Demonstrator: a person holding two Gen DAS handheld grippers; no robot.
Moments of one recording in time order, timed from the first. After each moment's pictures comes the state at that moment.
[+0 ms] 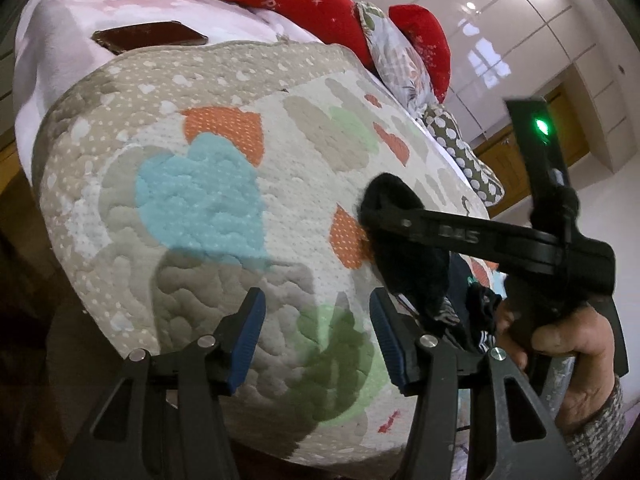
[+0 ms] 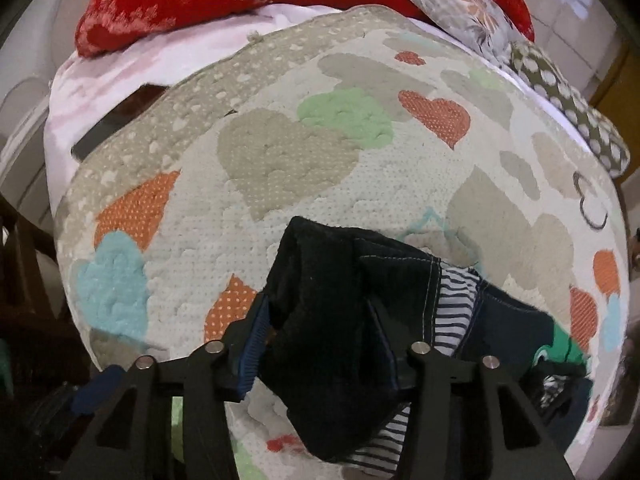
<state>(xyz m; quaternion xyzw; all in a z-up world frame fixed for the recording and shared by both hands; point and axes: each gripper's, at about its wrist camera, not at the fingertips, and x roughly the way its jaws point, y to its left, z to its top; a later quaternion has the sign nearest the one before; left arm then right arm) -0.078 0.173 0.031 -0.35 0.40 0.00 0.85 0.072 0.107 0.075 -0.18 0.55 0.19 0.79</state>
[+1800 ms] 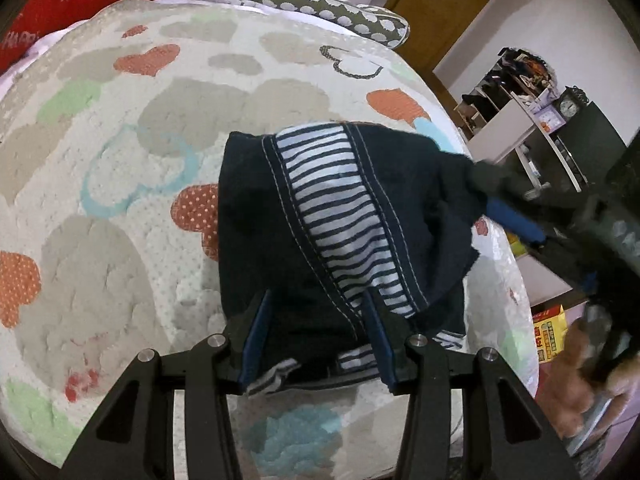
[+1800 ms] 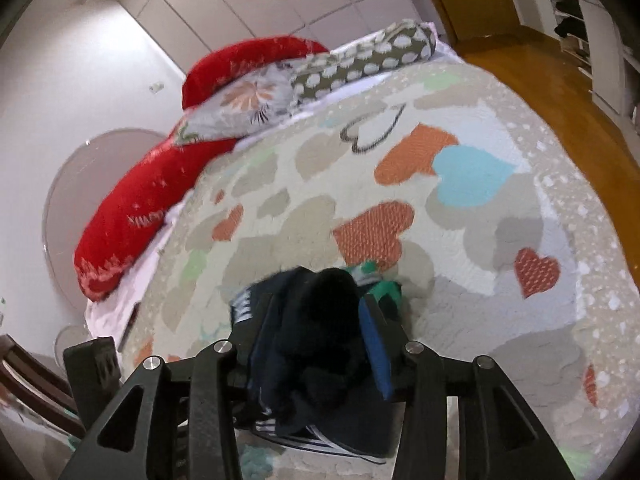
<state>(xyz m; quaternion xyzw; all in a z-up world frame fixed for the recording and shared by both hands) 0.041 -0.067 0.045 -0.13 0.52 -0.17 0.83 0.033 -0.233 0.126 0.22 0.43 0.10 0.87</state>
